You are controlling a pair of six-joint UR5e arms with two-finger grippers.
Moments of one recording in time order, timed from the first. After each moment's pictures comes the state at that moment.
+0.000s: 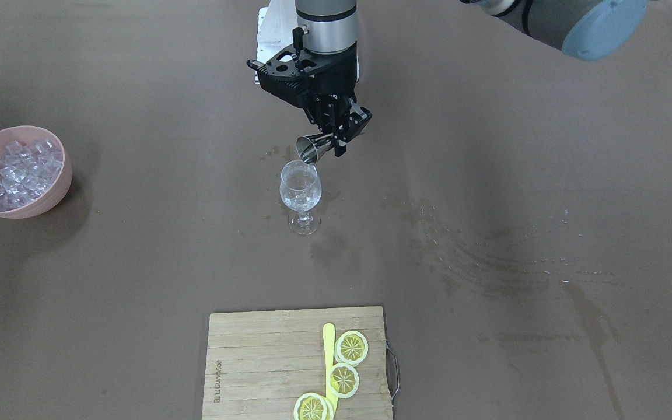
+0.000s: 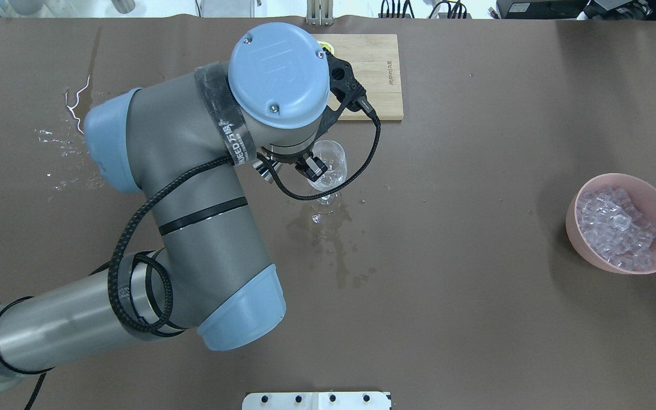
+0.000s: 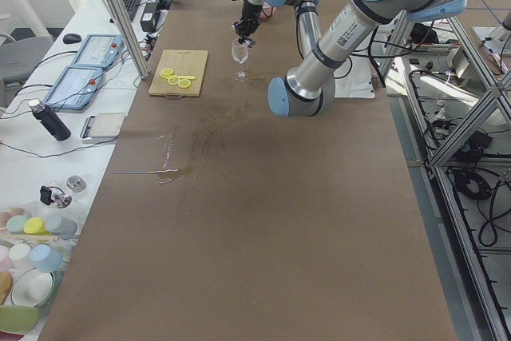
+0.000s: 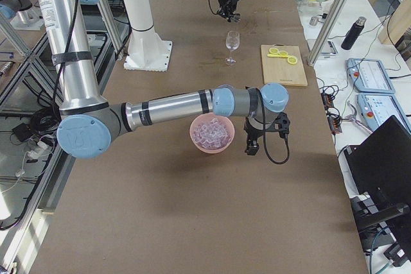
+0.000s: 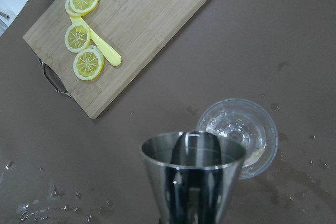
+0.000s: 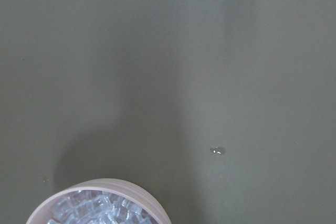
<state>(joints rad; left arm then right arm) -0.55 -2.54 -1.80 -1.14 -1.64 -0.39 1.46 -1.39 1.63 -1.80 2.46 0.04</state>
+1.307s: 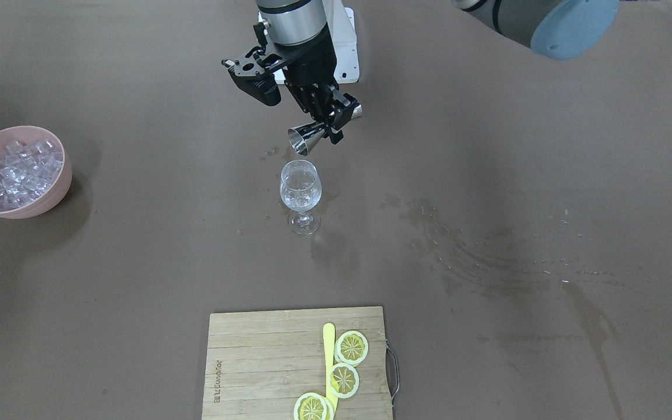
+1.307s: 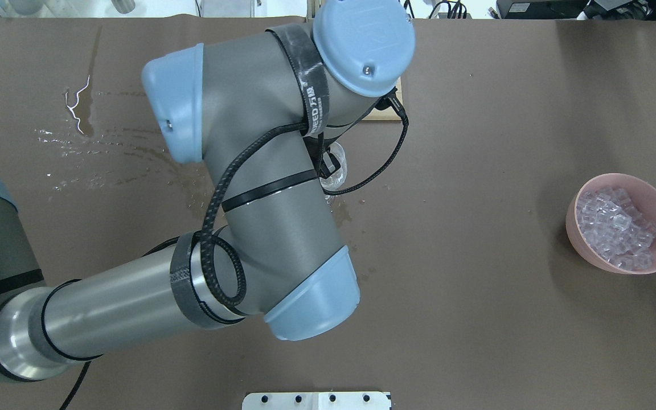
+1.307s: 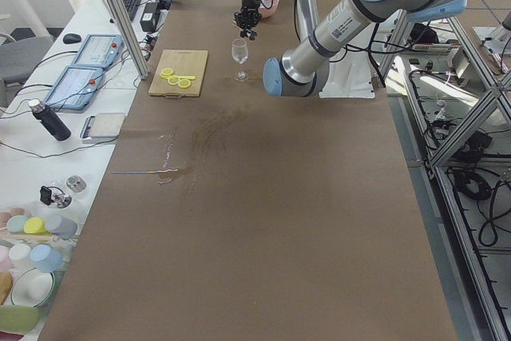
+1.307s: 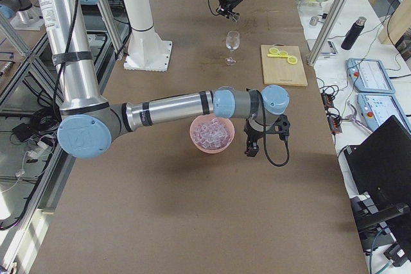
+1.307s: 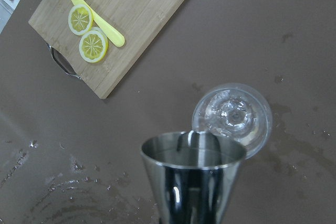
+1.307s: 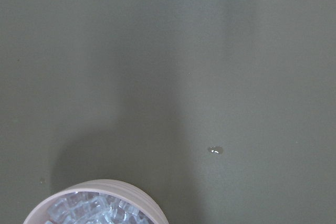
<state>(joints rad) -0.55 -2.72 -1.68 -0.87 -1.63 -0.28 1.46 -1.39 1.61 -1.80 2.46 0.04</state>
